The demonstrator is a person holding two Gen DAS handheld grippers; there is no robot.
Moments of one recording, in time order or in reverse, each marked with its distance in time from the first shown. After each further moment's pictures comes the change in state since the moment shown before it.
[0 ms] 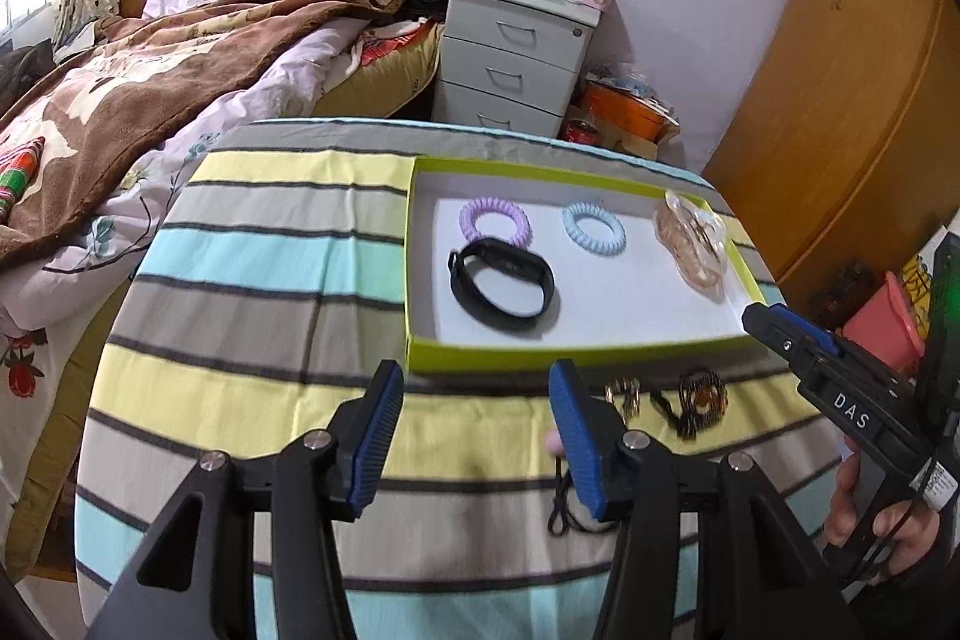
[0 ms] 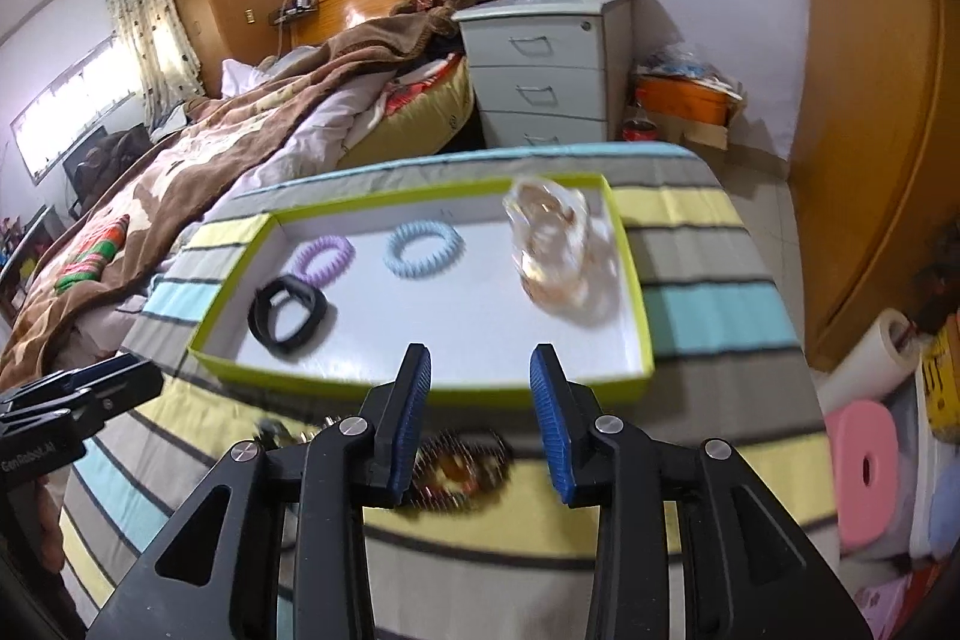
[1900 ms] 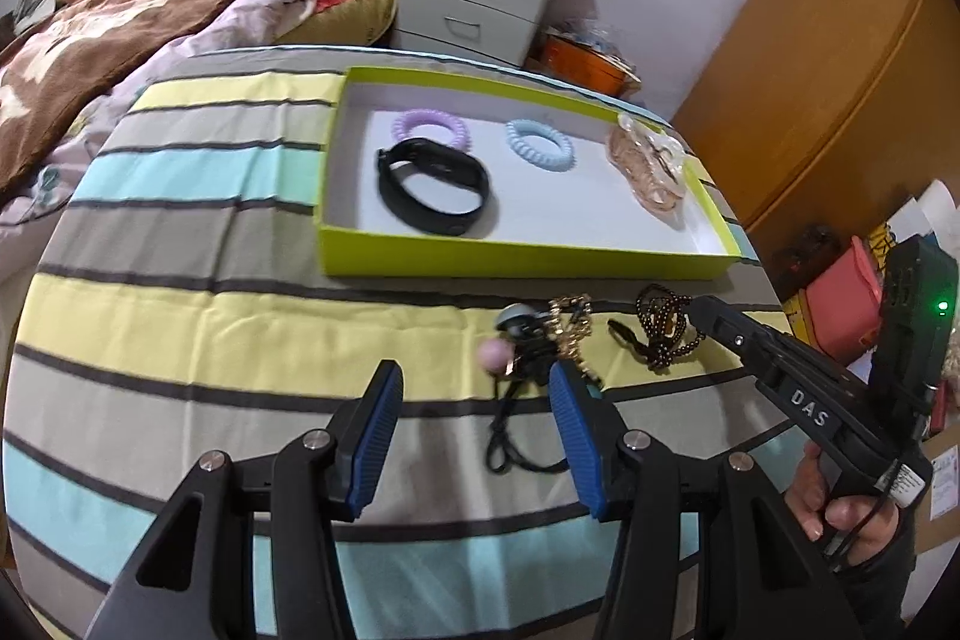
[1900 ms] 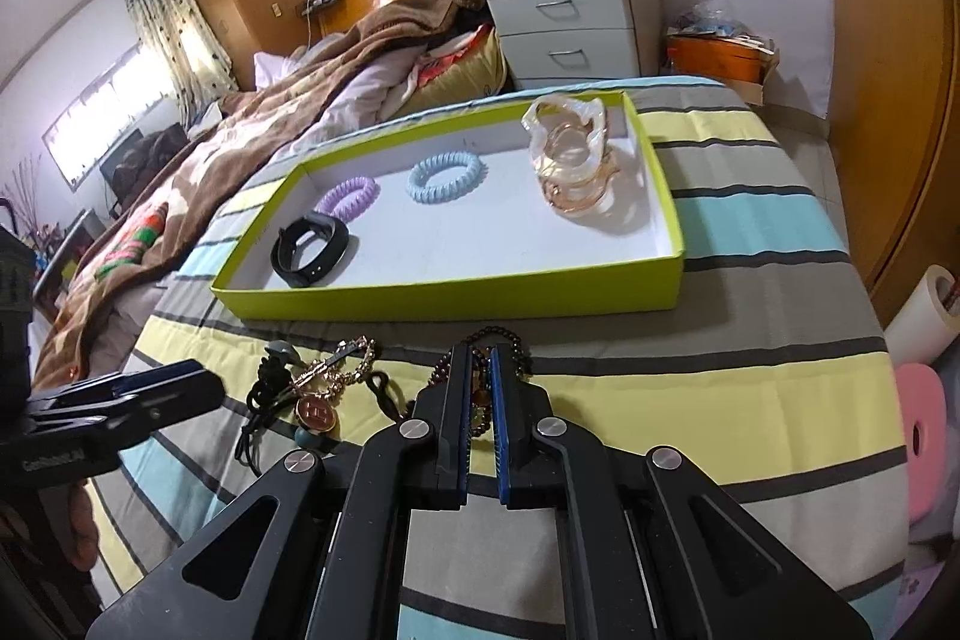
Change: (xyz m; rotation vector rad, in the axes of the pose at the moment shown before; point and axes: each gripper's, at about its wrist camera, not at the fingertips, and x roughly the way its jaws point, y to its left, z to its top) left arm 0.023 -0.020 -0.028 0.010 0.101 -0.111; right arm 0.005 -0.015 -0.031 0.027 0.030 0.144
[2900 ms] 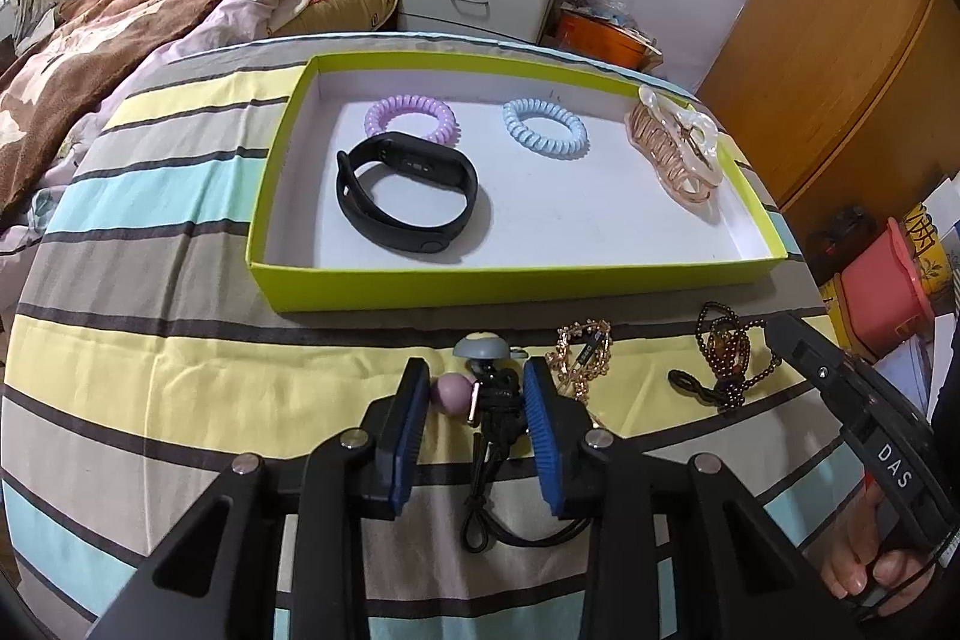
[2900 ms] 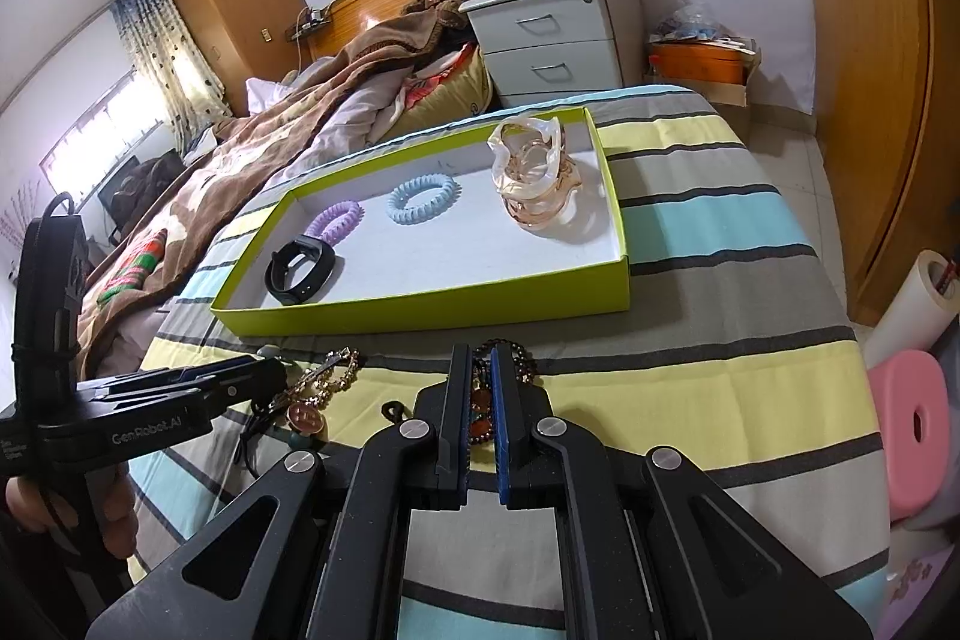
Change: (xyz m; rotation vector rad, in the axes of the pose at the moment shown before) left arm 0.034 -0.019 0.014 0.026 0.045 0.086; right arm -0.012 -0.014 -0.003 0.036 -0.035 -0.007
